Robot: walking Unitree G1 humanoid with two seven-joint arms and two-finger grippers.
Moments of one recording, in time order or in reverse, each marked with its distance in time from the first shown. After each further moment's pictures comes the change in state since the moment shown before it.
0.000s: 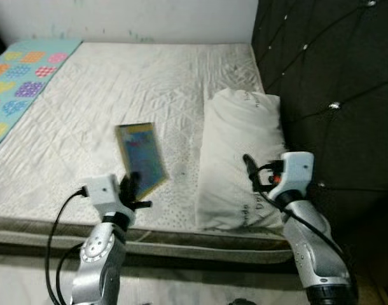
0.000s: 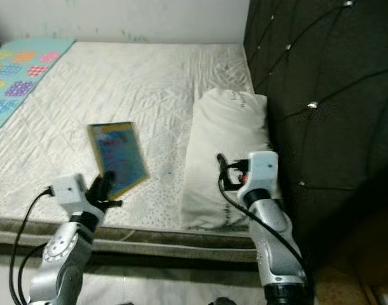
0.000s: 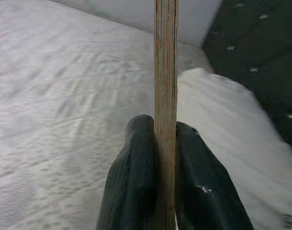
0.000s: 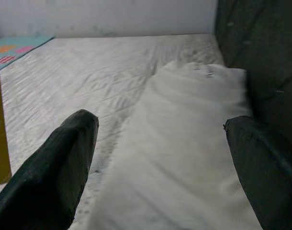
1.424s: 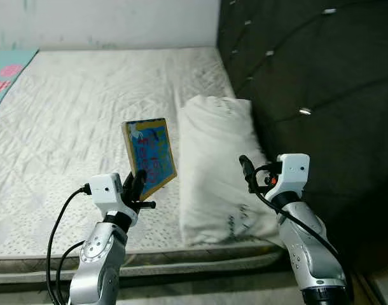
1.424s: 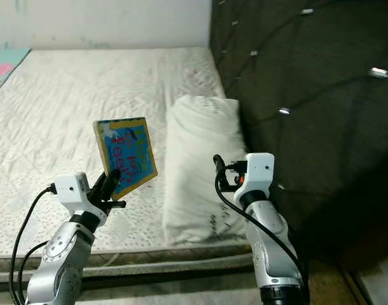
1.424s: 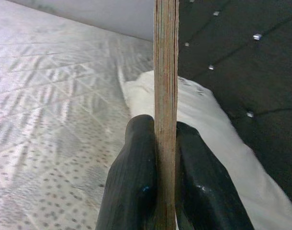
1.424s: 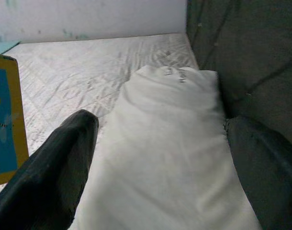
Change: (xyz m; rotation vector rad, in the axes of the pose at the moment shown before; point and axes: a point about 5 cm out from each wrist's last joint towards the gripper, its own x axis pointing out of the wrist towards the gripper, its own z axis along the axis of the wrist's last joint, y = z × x) left arm -0.002 -0.004 0.003 0.002 -0.014 -0.077; right arm -0.001 0.003 -0.002 0.014 0.003 0.006
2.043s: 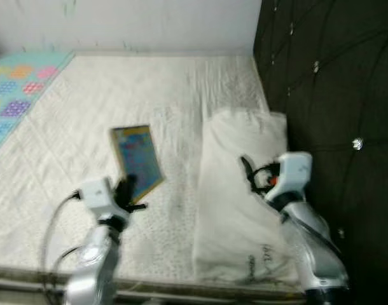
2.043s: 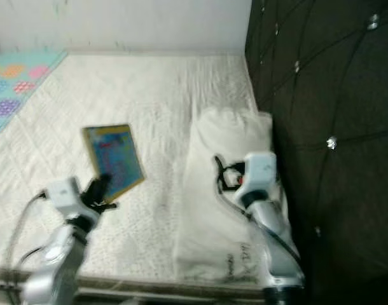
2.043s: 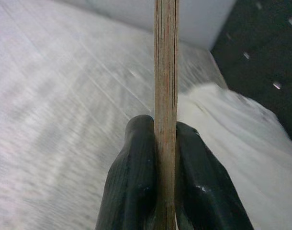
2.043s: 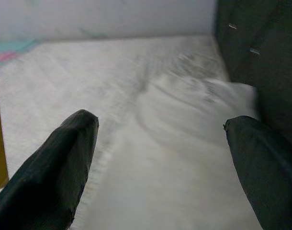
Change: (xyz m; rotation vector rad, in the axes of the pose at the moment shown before) left arm -0.003 0.002 -0.006 -0.036 0.034 0.081; right arm -0.003 -0.007 0.000 -0.017 -0.004 -0.019
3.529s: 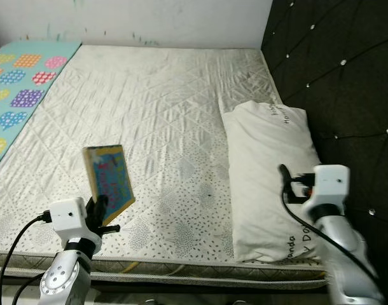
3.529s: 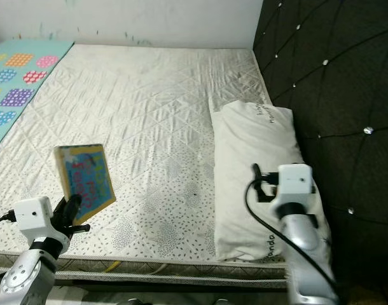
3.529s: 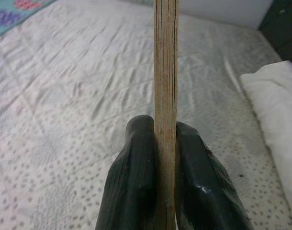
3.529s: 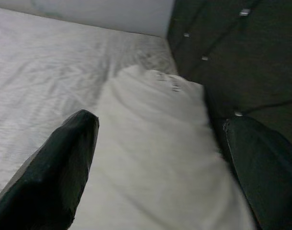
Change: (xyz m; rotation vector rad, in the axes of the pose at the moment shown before) left arm -0.044 0.050 0.007 0.159 0.031 0.142; right arm -0.031 -0.063 0.004 -0.228 0.012 -0.212
